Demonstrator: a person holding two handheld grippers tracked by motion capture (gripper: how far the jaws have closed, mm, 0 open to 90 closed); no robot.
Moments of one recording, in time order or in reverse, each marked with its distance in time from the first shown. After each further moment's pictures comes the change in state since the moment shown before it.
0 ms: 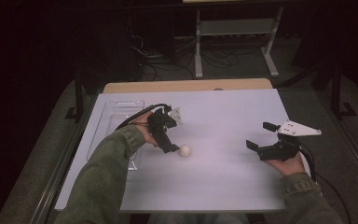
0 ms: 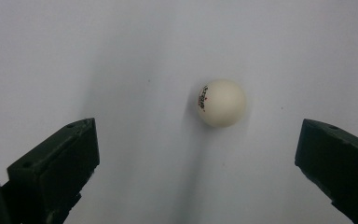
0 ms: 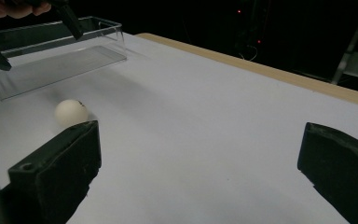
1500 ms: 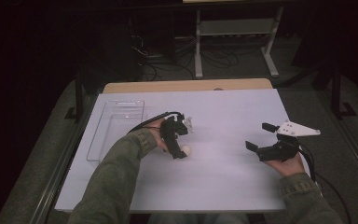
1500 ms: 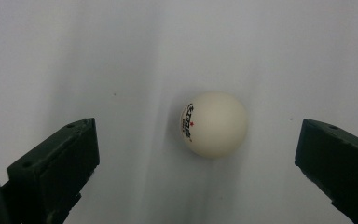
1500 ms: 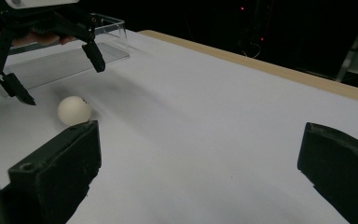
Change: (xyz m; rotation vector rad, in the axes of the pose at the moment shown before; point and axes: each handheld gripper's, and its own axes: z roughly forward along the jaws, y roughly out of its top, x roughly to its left) left arm -0.002 0.011 0.050 0.072 -0.078 0.058; right arm 0.001 0.000 0.001 0.013 0.010 -0.002
